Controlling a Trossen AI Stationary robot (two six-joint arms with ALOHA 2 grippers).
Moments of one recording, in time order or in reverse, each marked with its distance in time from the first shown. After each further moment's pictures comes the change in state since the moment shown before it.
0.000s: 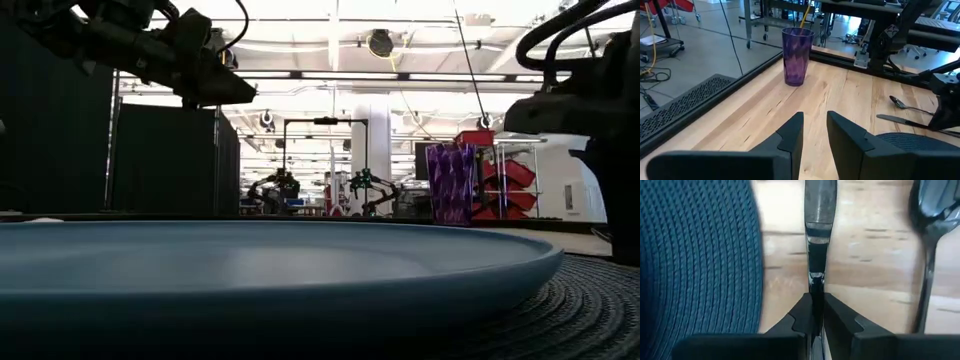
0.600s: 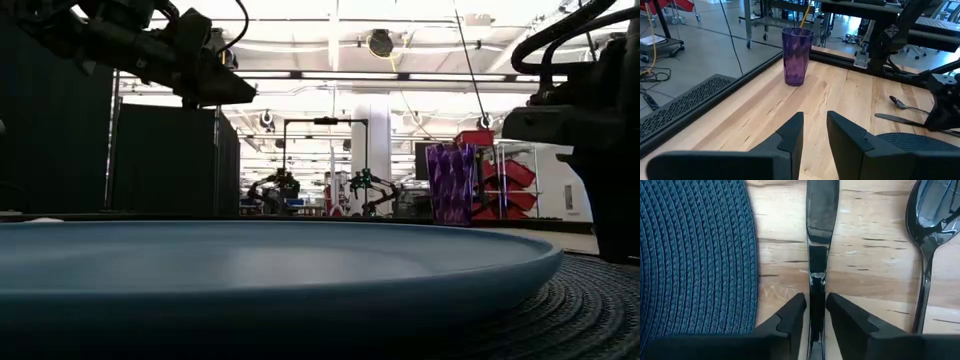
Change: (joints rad) left arm 0.000 0.000 0.000 0.000 0.000 0.000; right arm 0.002 0.001 -0.001 0.003 0.005 -0.016
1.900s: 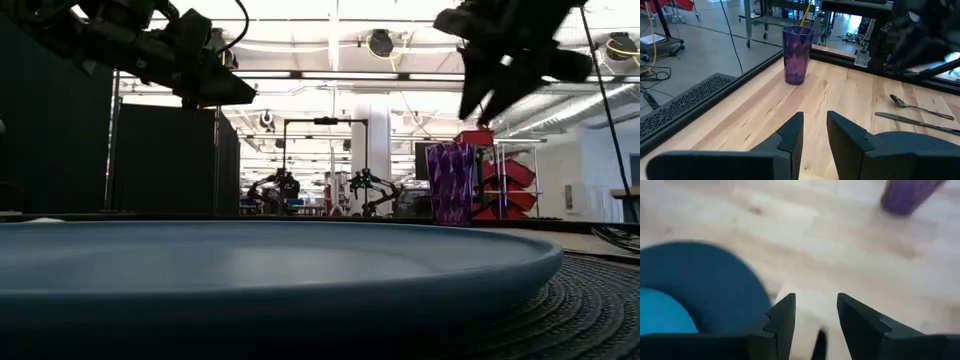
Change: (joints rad) left arm 0.000 0.000 0.000 -0.007 0.000 0.000; right arm -0.337 -0.478 -0.002 -0.170 0.426 -0.712
